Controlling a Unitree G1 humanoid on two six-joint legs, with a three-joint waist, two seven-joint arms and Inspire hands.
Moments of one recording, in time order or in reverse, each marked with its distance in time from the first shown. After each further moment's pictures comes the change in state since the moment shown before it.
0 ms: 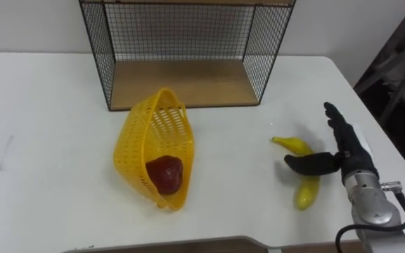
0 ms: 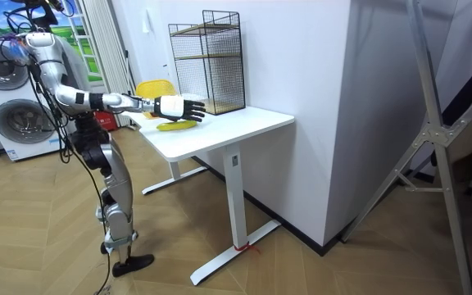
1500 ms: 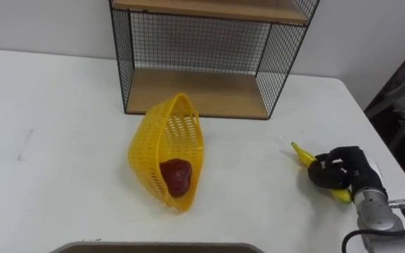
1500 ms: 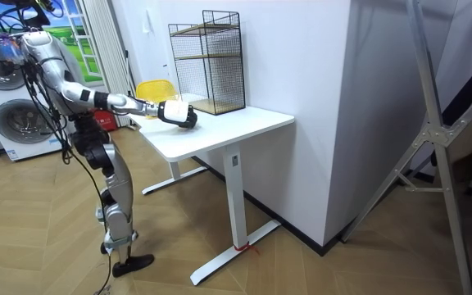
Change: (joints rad) left arm -0.044 0.000 0.001 -0.025 0.035 0.115 0.035; right arm -0.066 0.001 -0.079 0.310 -0.033 -0.024 -0.032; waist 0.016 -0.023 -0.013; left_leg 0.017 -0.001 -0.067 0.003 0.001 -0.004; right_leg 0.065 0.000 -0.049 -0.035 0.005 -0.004
